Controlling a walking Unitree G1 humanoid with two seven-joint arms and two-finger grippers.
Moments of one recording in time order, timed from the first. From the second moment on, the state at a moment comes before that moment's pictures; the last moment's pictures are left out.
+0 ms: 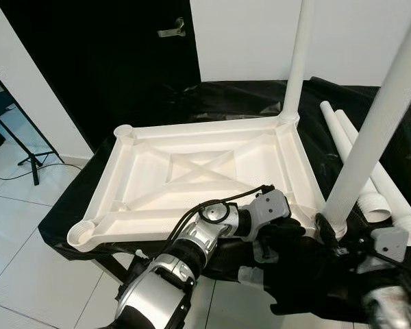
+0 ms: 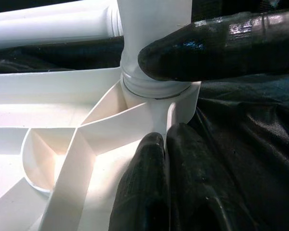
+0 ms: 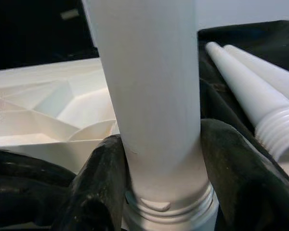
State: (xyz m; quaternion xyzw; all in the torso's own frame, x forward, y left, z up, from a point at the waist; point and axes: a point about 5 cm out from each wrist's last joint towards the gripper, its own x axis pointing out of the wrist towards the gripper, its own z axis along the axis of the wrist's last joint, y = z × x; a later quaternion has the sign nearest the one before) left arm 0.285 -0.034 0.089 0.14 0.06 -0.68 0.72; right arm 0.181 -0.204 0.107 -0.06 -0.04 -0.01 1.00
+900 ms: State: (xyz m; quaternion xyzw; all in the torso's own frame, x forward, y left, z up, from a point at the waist) left arm 0.284 -0.033 0.087 0.14 0.07 -0.68 0.72; right arm 0.191 -0.213 0.107 -0.15 -0.02 0.15 0.98
